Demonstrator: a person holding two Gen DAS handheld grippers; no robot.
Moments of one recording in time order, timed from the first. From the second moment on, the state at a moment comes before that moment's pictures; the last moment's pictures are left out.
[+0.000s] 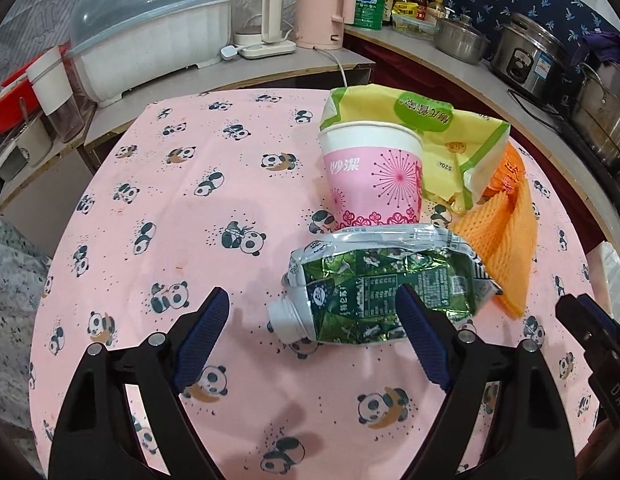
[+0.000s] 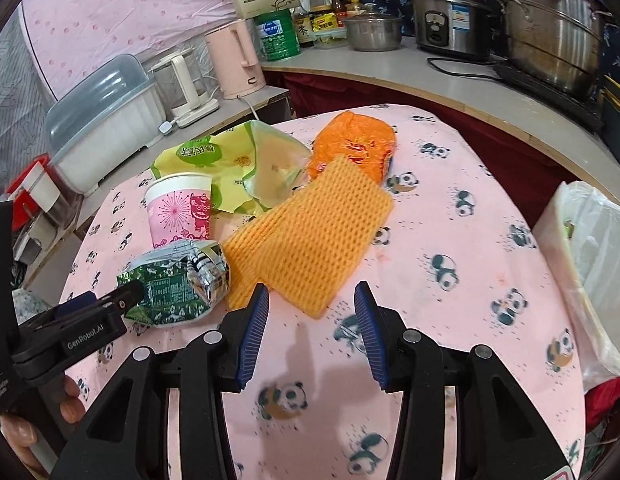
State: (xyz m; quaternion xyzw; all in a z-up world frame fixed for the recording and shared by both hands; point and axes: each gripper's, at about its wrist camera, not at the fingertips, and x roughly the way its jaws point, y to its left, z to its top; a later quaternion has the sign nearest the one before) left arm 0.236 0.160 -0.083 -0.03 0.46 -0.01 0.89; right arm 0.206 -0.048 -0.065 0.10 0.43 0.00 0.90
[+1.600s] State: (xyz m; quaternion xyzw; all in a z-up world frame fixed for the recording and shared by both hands) left arm 0.159 0.060 -0.023 0.02 0.43 -0.13 0.89; right arm 0.141 -0.116 -0.018 0.13 0.37 -0.06 0.92
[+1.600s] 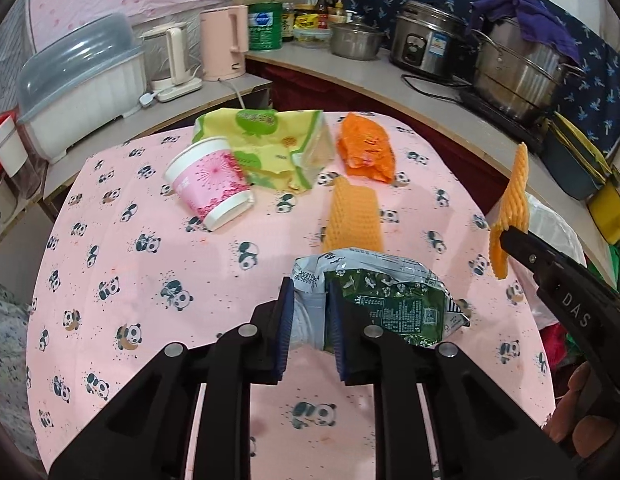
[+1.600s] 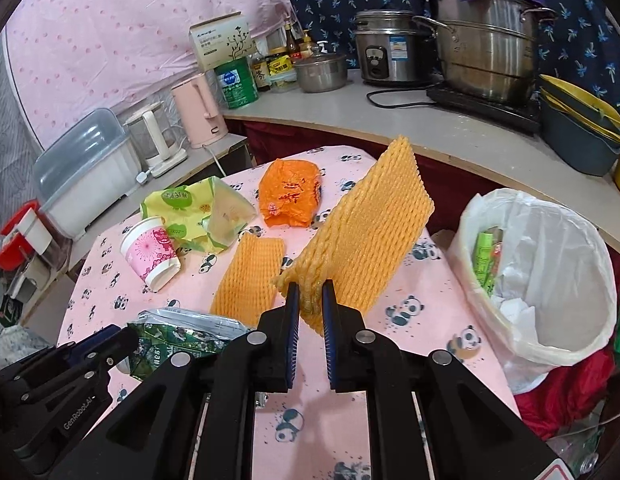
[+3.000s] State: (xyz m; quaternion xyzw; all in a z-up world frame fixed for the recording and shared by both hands) left arm 0.162 -0.225 -0.011 0.11 0.41 -0.27 0.87; right arm 0.062 -0.336 -0.039 0.22 0.34 -0.20 0.89
